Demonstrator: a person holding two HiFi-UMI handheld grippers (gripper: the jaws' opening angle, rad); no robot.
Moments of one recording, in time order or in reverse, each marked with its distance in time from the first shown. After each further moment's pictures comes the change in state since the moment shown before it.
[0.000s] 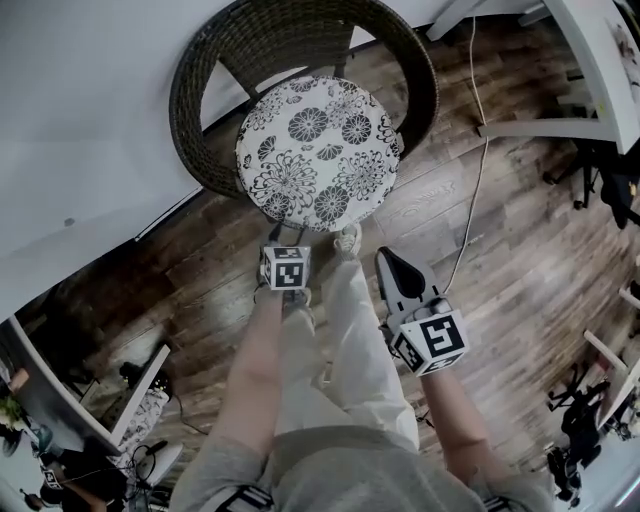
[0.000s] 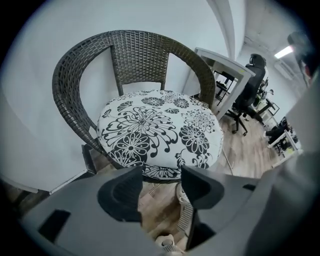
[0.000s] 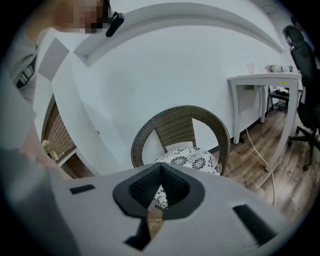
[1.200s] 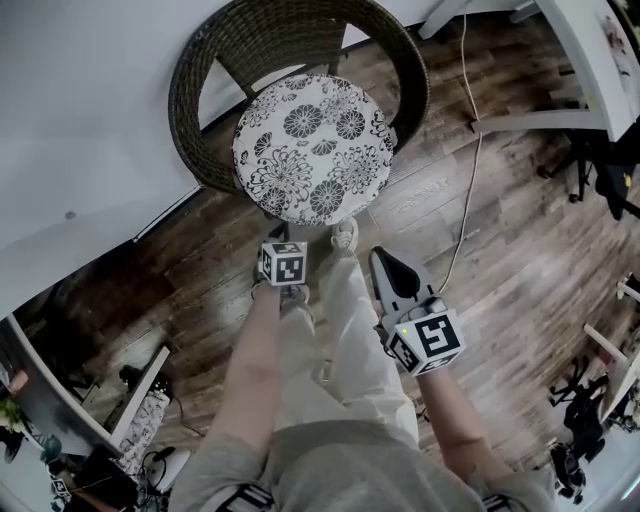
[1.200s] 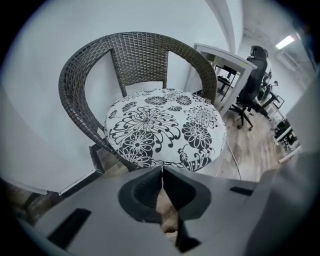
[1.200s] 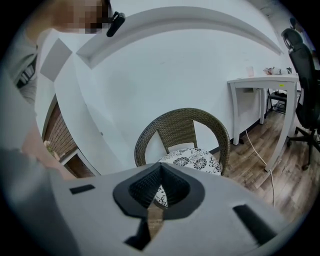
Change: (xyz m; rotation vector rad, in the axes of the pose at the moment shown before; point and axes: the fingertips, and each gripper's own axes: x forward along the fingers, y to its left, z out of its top) left arm -0.008 0.005 -0.010 0.030 0.020 0.073; right arm -0.019 0.016 -0.002 -0.001 -0.016 -0.002
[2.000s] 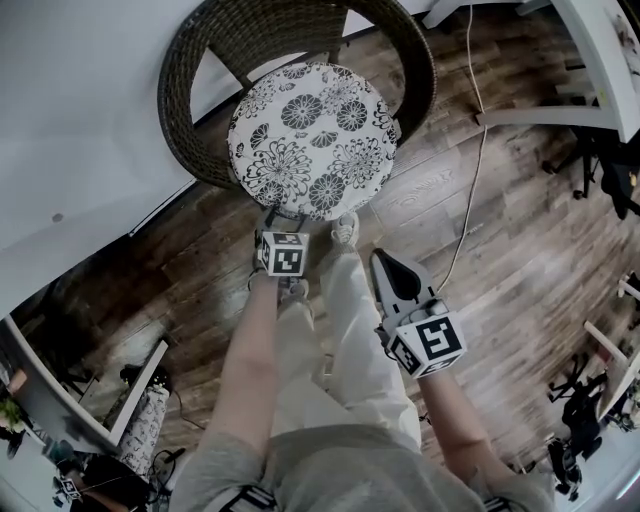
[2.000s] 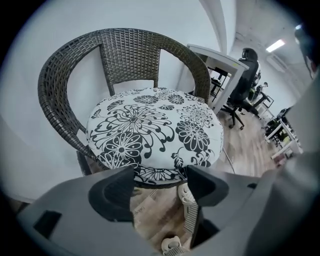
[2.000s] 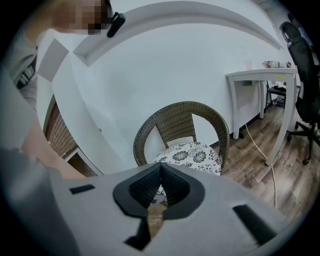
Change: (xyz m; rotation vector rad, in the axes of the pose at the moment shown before) left arm 0.026 -0.015 0.008 0.047 -0.028 -0.095; right arm 0.007 -0.008 -0.022 0.025 0.037 0.008
